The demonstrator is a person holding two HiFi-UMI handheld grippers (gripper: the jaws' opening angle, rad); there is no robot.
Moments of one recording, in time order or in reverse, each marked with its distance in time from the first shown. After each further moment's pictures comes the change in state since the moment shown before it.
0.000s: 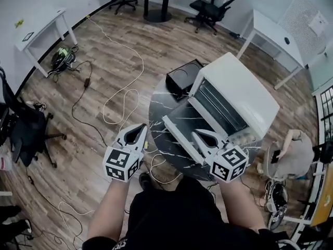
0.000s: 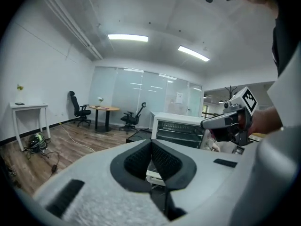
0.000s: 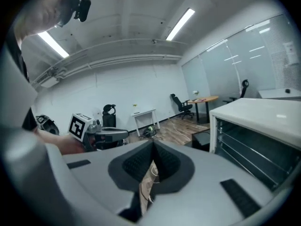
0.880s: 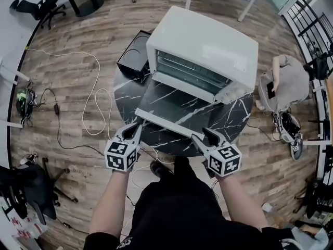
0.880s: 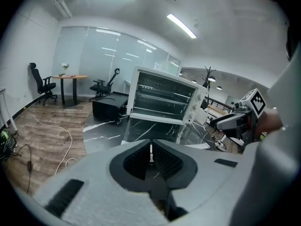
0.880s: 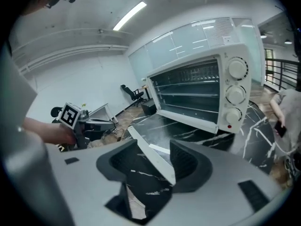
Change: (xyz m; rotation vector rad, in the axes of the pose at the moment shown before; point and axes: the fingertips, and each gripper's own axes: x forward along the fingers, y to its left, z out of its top) left arm 0.113 -0.032 -0.124 0.028 0.404 -0.396; right arm -0.074 -0.063 -0.167 0.397 0.130 -0.570
